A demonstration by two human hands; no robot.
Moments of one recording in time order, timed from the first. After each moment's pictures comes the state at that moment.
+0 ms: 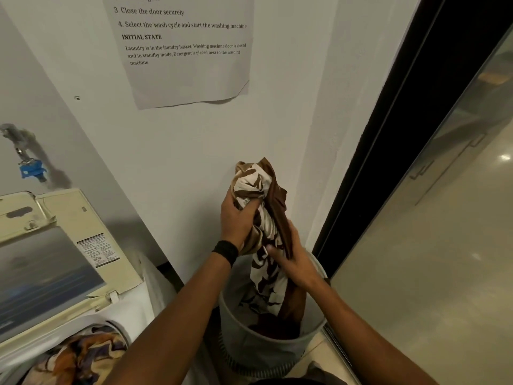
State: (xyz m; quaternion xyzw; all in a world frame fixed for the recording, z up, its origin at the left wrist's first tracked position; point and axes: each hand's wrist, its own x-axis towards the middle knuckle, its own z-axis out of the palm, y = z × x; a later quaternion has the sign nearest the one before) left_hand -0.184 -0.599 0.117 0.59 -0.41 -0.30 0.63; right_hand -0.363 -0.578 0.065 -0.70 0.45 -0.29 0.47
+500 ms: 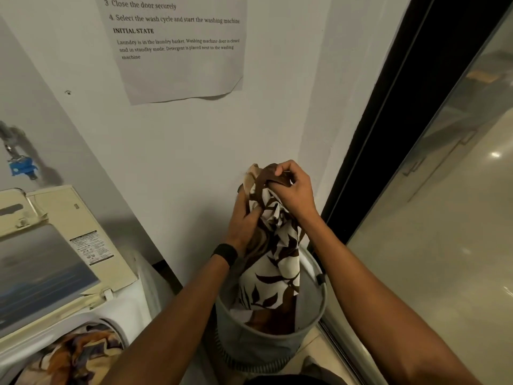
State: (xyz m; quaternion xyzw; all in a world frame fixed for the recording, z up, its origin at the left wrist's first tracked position) left_hand -0.201 -0.589 0.110 0.56 -0.48 -0.39 0.55; right_hand -0.327 -0.649 0.174 -0.64 0.41 -0.49 0.42
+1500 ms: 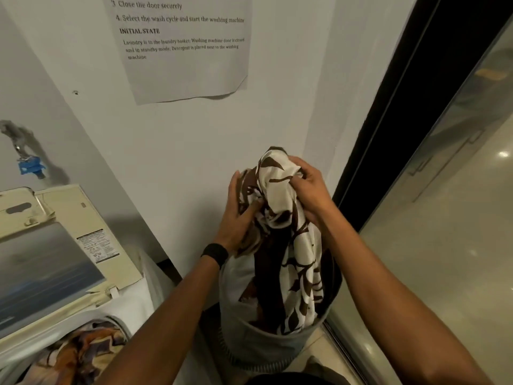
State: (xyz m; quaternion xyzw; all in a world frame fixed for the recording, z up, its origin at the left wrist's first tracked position) left_hand -0.171 -0.585 0.110 0.54 -0.51 -0.38 0.55; right_hand -0.340 -0.651 0.193 -0.59 0.39 -0.47 0.53
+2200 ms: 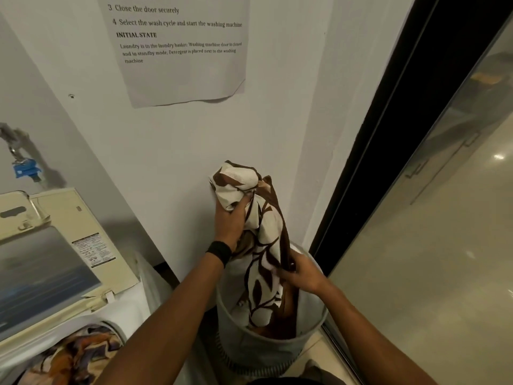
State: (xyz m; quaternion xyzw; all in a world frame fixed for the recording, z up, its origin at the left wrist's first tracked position) left_hand -0.181 -0.596 0.115 0.62 -0.33 -0.36 0.61; right_hand -0.398 -0.588 0.032 -0.75 0.46 -0.16 0.45
